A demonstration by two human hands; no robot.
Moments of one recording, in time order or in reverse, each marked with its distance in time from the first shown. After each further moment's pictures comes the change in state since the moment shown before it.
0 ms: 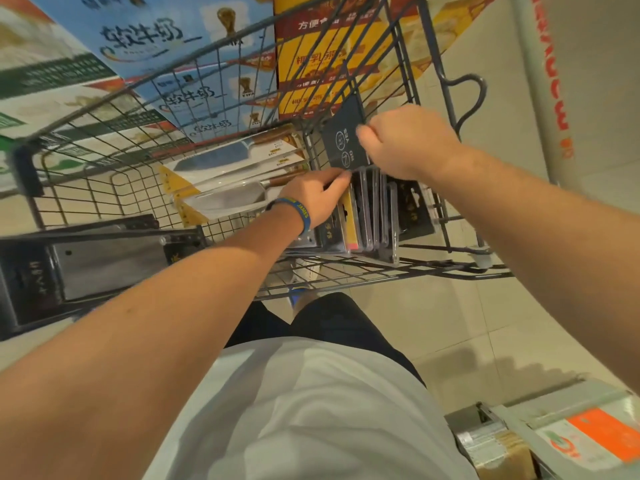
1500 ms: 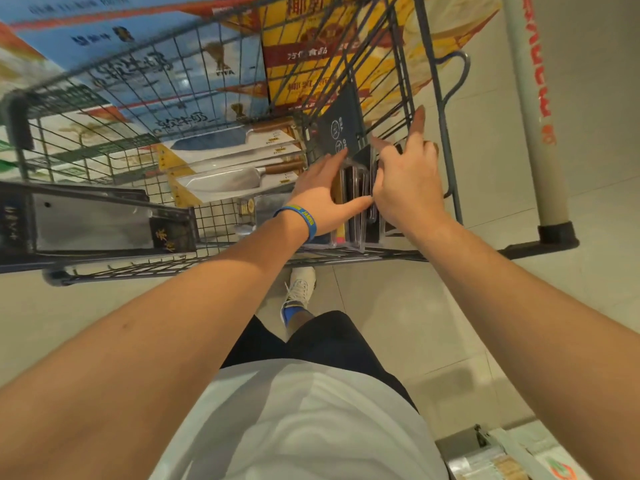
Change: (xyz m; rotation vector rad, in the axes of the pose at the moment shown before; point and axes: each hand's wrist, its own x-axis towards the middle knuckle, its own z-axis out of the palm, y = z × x) left_hand 0.036 0.045 -0.008 0.071 -0.005 -0.008; right_hand -0.012 0.021 0.031 0.107 0.246 0.292
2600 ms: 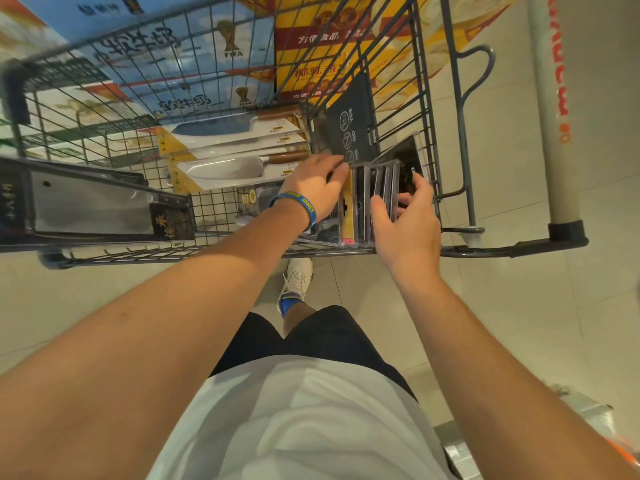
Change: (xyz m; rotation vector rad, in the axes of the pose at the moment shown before) left_hand -0.005 -0.023 -0.003 -0.015 0.081 0.004; right_hand -0.075 -0.030 0.021 0.604 0.040 0.484
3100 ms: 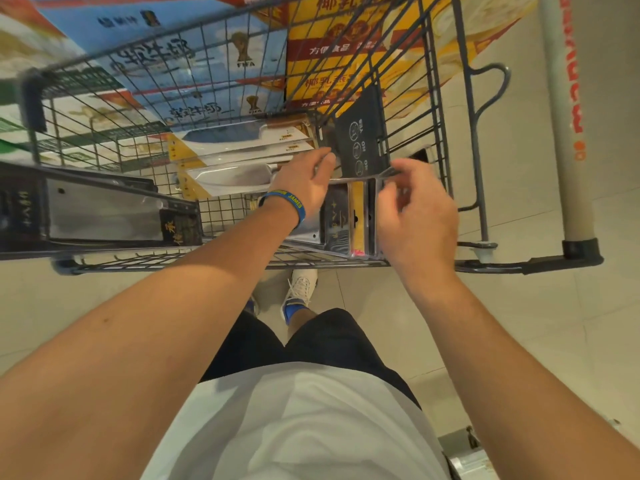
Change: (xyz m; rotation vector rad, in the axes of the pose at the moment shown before) left_hand 0.008 -0.022 -0.025 -0.137 0.094 -0.079; right_hand -0.005 -0.042 -0.012 -0.036 0.119 -0.398
